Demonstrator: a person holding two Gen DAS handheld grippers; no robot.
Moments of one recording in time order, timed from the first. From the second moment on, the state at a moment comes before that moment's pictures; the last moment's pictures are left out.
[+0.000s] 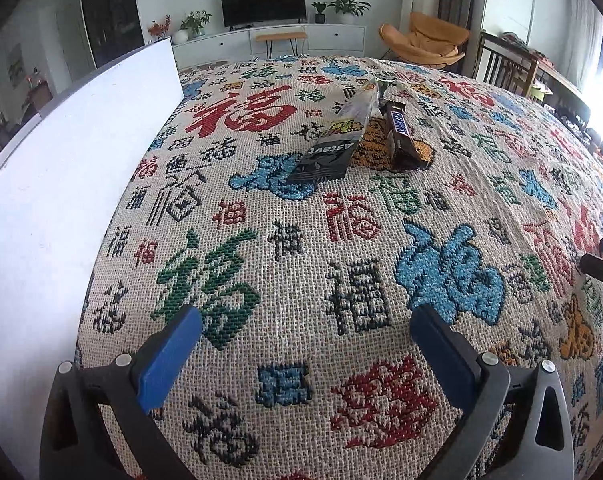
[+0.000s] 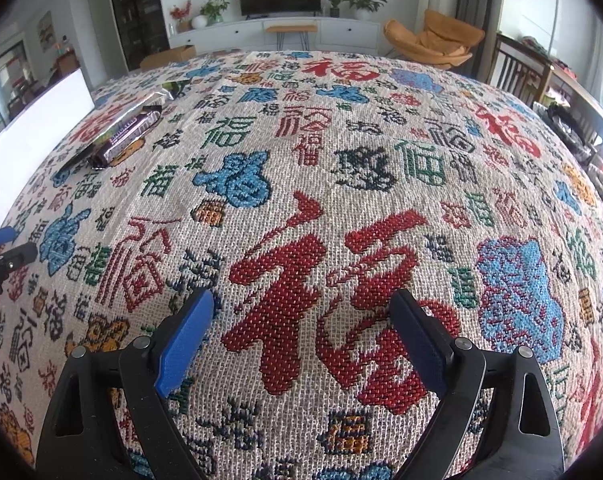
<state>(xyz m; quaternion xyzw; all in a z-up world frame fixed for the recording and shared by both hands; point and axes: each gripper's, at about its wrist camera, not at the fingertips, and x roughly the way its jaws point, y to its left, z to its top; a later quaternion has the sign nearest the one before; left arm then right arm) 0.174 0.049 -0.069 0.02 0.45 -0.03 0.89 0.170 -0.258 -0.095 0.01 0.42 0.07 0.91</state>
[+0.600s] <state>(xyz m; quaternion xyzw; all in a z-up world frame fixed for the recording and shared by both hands) 0.176 0.051 -0.068 0.01 0.45 -0.03 0.89 0.337 -0.079 -0.055 0.08 0.55 0.16 0.81</state>
